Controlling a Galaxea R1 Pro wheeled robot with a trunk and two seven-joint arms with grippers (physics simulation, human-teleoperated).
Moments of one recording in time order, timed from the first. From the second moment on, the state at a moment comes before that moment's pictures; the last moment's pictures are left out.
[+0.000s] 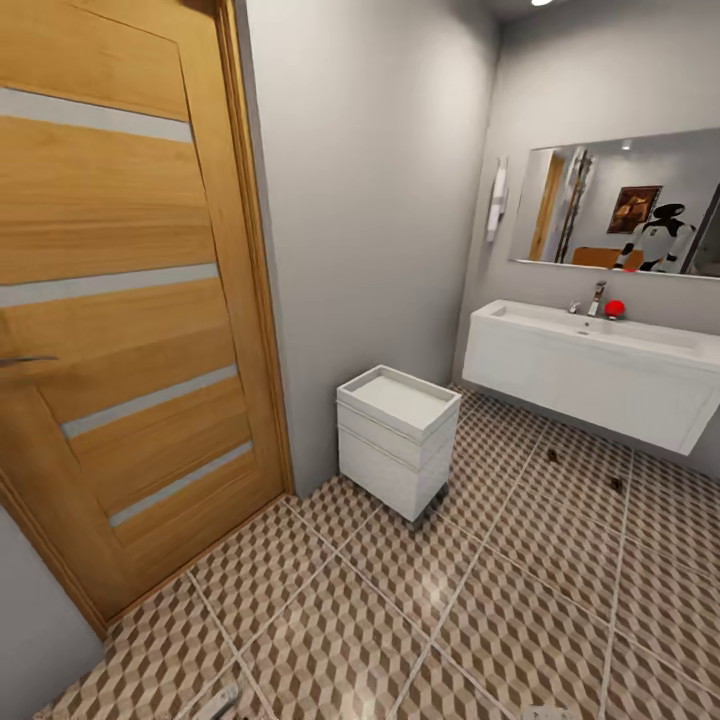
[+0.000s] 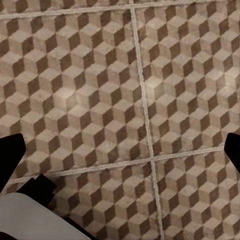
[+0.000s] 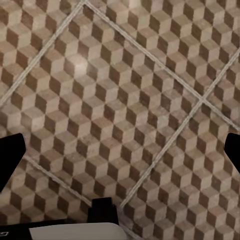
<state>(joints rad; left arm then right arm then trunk) -0.46 -0.06 -0.44 0.00 1.12 -0.18 0.20 -0.54 -0.16 2.27 -0.32 -2.27 -0.17 -0.19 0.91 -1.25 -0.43</state>
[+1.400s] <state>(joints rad) -0.46 -0.07 -0.44 0.00 1.12 -0.18 0.20 -0.54 -0.15 2.27 -0.36 -2.27 -0.19 -0.22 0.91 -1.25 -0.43</state>
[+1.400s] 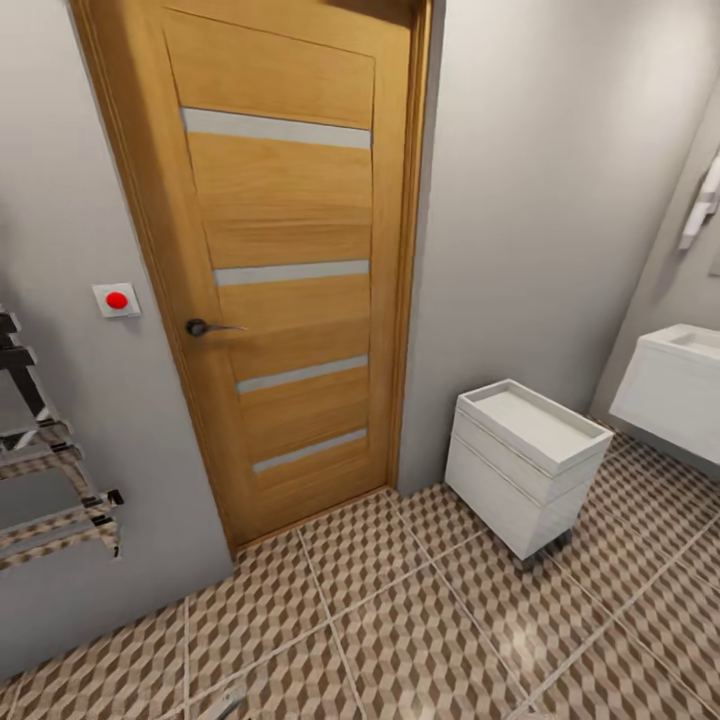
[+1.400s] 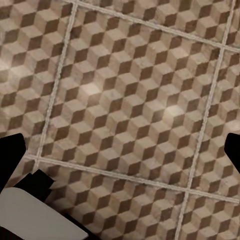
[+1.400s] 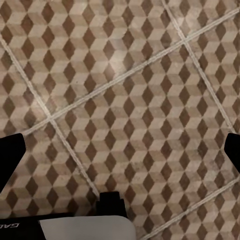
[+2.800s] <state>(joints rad) -0.46 -0.08 -0.44 0.00 1.12 -0.18 0.20 -0.54 -0.15 2.27 -0.36 -2.27 -0.19 -0.22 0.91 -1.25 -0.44</state>
